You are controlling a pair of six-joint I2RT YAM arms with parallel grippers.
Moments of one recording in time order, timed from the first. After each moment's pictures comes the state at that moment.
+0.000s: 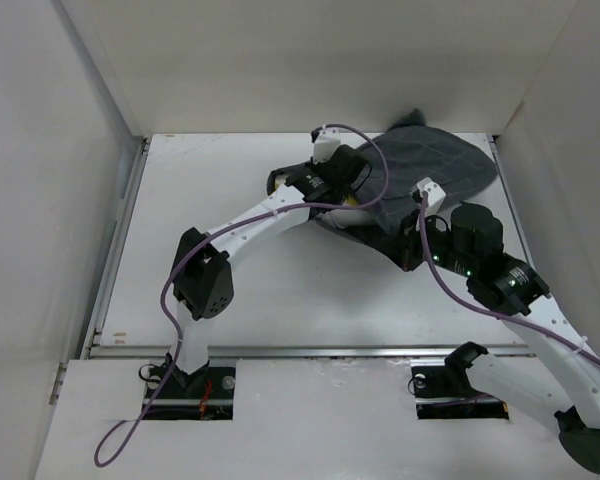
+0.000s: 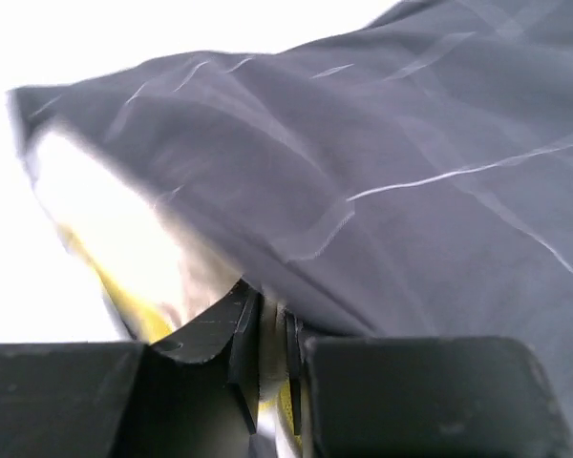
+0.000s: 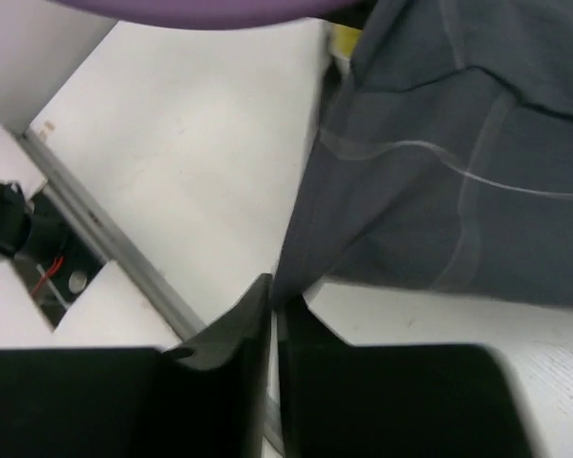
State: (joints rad) left arm -0.82 1.96 1.86 -0.67 -0.67 -0.67; right arm 0.56 0.82 0.99 -0.52 -0.28 0.21
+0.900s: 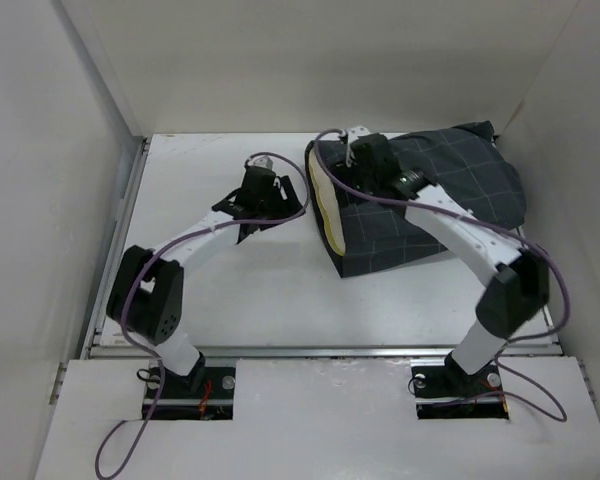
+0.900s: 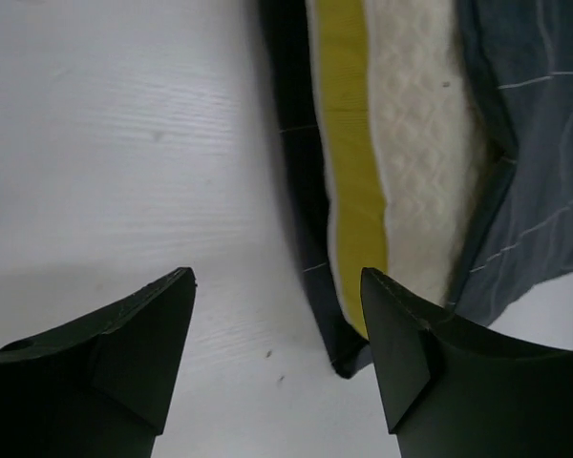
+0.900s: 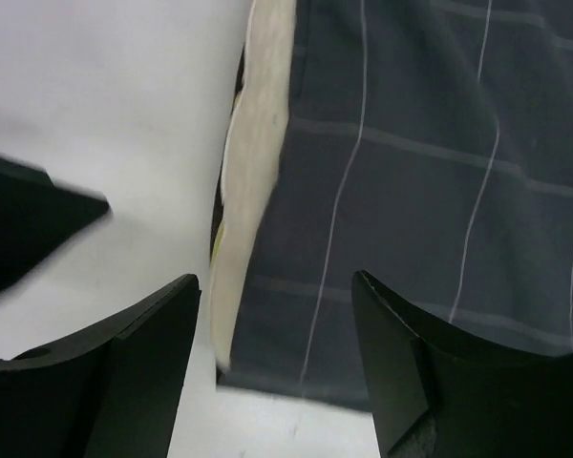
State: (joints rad) left arm -0.50 1.58 1.10 -0.23 -0.03 -0.74; right arm 0.59 1.59 1.49 -0.58 0.16 0.13
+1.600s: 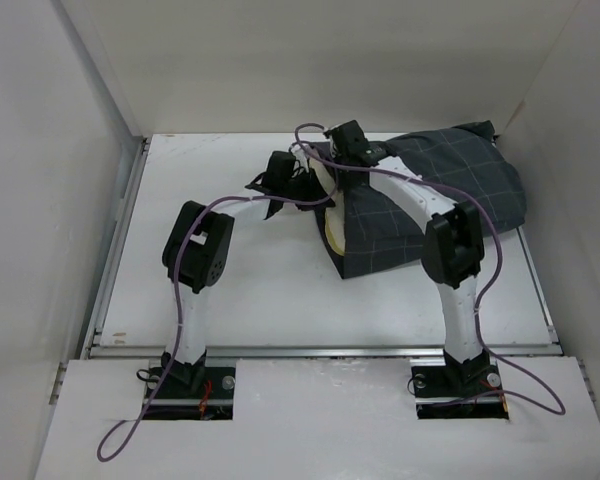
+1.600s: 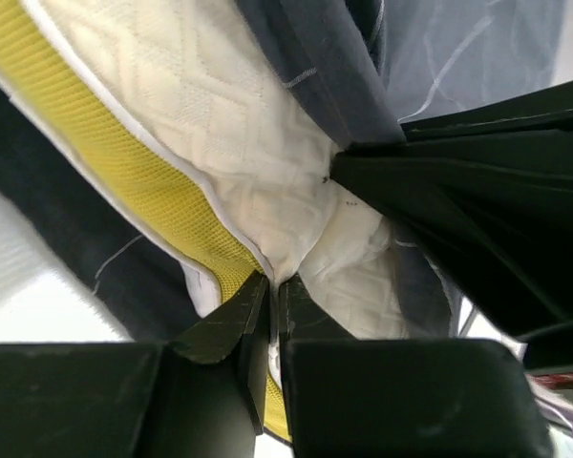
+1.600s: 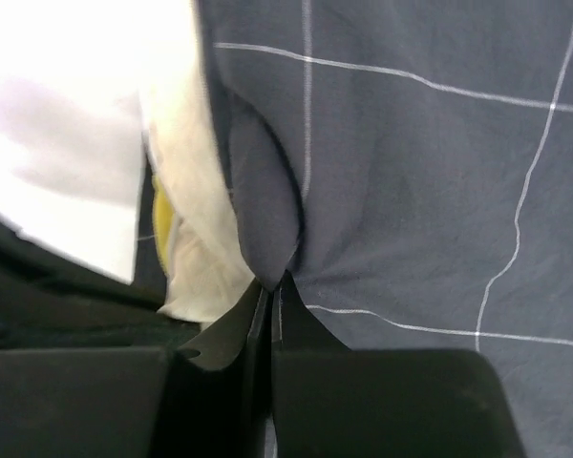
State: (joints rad) left arm -0.47 2.11 1.46 0.07 0.51 -0.70; right arm 0.51 2.17 1.98 -0.70 0.17 0.06
